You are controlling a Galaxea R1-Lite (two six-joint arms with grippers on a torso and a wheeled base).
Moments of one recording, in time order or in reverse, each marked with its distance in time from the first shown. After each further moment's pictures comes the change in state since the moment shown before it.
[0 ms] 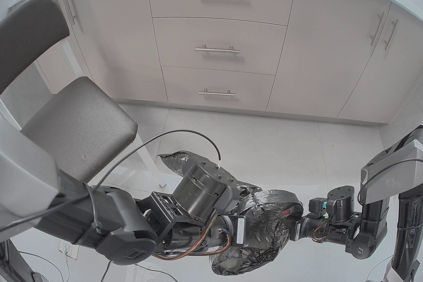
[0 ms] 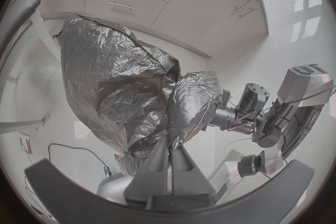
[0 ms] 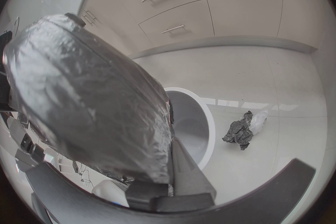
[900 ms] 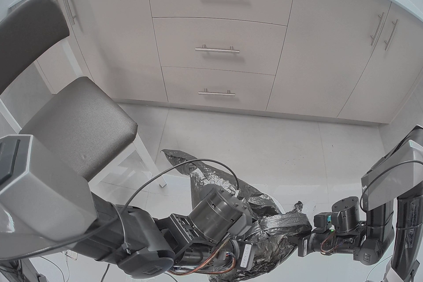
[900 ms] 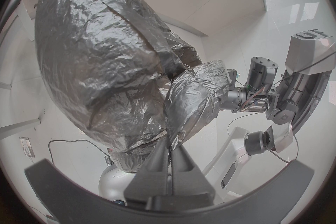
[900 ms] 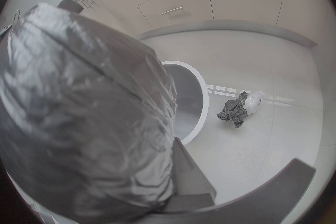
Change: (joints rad) left arm -0.054 0.079 0.029 -0.001 -0.074 0.050; right arm -0.003 0.015 0.140 0.000 0.031 -0.039
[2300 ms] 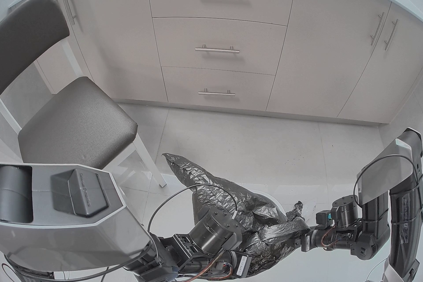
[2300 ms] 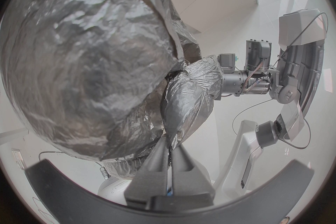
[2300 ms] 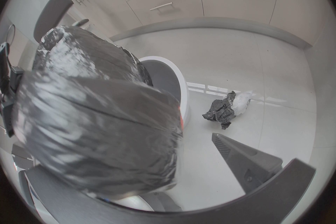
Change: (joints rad) left arm 0.020 0.177 0.148 -0.381 -0.060 0.076; right arm -0.102 0.102 -0.054 0.000 -0.007 -0.093
